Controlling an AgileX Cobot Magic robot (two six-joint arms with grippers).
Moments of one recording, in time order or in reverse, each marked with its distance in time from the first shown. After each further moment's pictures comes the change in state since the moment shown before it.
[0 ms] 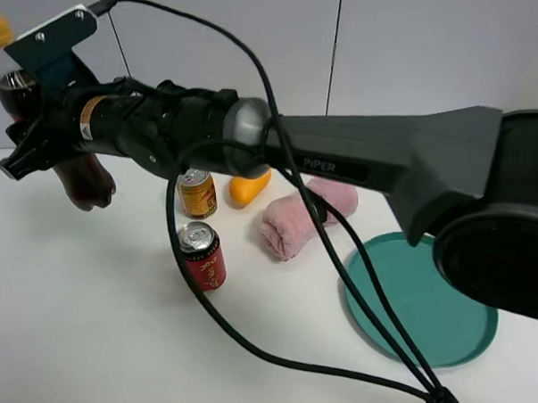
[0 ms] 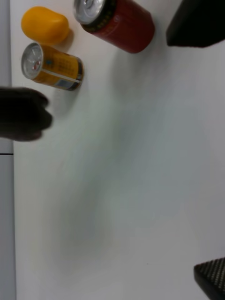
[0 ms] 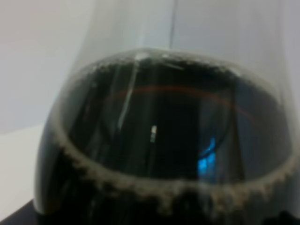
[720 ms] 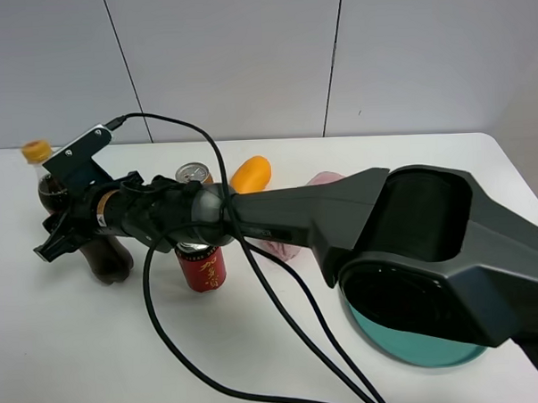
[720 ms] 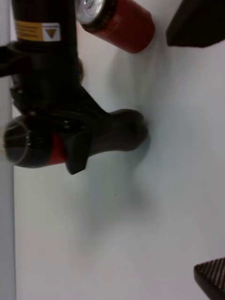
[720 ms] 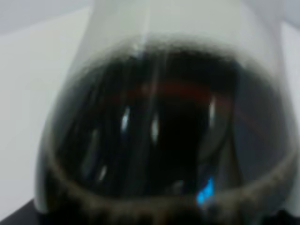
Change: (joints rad) left arm 0.000 0.000 0.000 0.000 0.000 0.000; right arm 0.029 0.215 -0.002 0.060 -0.049 0.043
